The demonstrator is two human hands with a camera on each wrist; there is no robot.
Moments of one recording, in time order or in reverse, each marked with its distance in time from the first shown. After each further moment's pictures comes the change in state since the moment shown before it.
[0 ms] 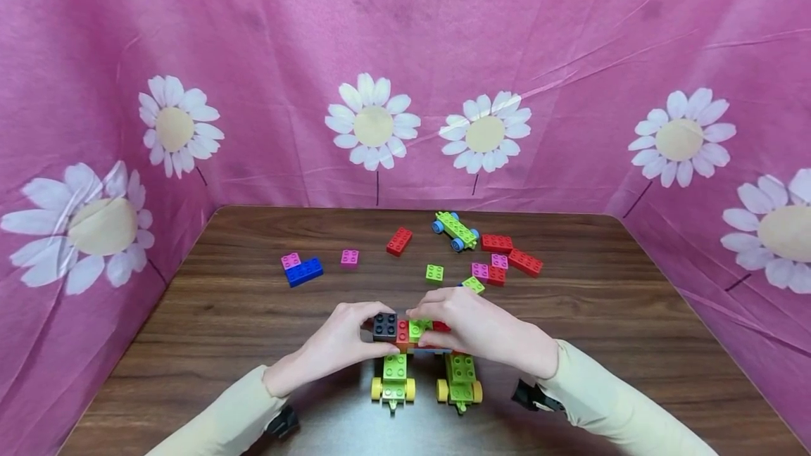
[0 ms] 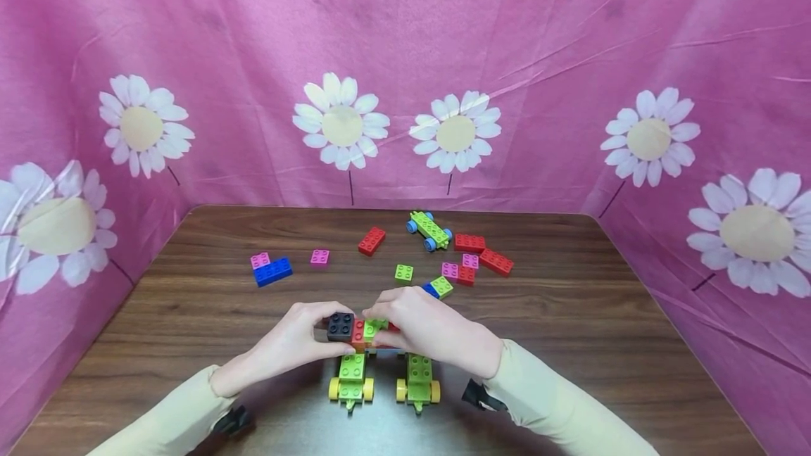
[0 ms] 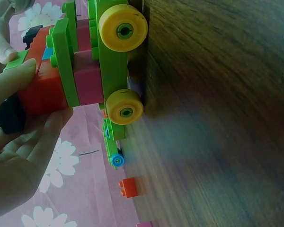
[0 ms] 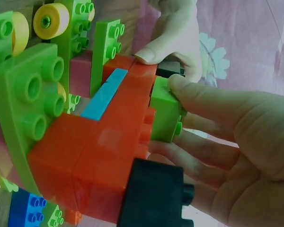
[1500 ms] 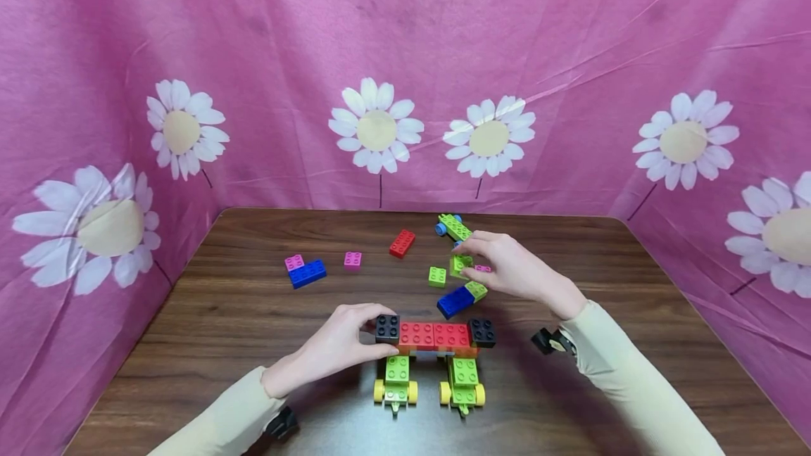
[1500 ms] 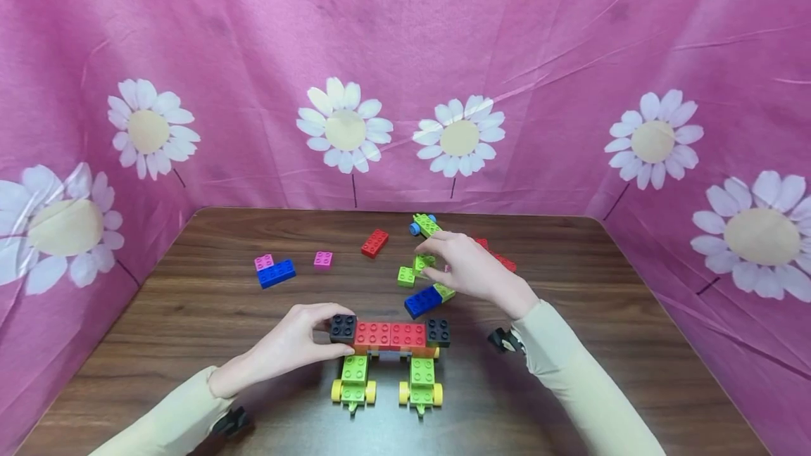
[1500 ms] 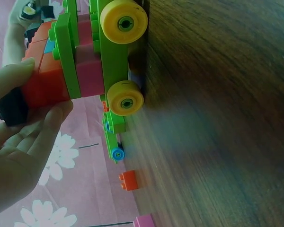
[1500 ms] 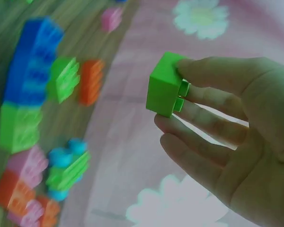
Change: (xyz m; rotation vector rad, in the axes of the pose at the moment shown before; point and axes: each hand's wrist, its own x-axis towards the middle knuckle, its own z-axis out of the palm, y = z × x) left_hand -0.002 -0.002 -0.003 0.036 0.000 0.032; right_hand -0.010 0.088 -0.032 -0.107 0.156 0.157
